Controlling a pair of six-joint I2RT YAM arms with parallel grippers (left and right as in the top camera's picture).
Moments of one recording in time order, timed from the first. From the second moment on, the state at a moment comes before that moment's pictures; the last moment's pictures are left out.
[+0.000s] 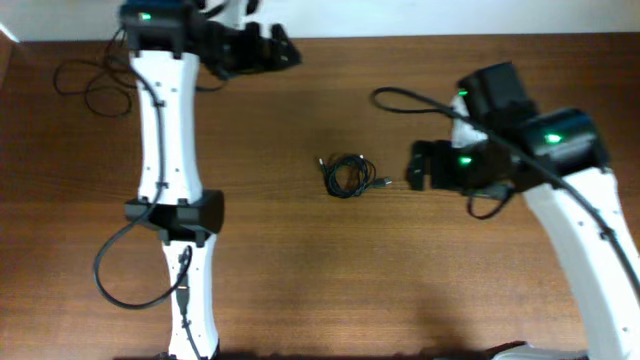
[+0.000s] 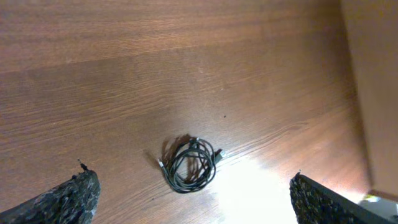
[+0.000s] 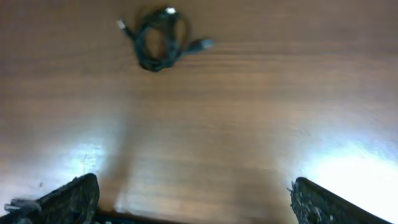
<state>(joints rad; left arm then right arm) -0.11 2.46 3.08 -1.69 0.56 -0.06 0.26 1.48 1.70 -1.47 -0.14 0.39</state>
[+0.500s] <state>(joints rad) -0.25 1.88 2.29 -1.66 0.27 -0.06 0.14 1.47 1.70 -1.48 -0.13 0.39</state>
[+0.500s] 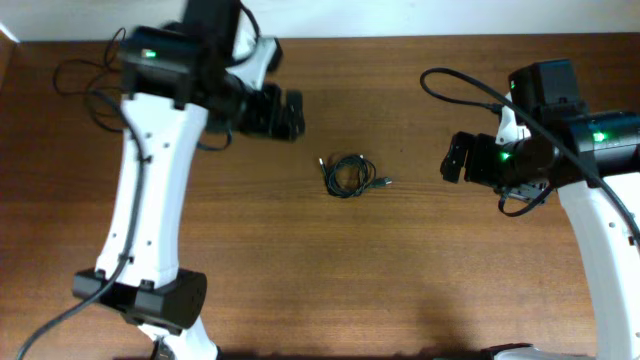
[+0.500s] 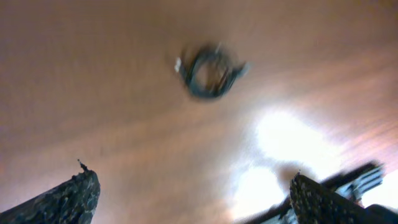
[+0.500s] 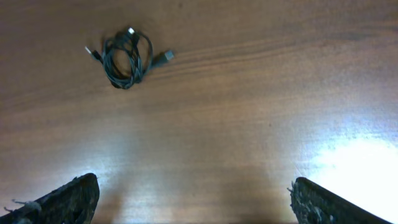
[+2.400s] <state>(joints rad) -0.07 1.88 1.69 -1.23 0.07 -0.29 0.40 2.14 1.70 -0.93 -0.28 0.31</state>
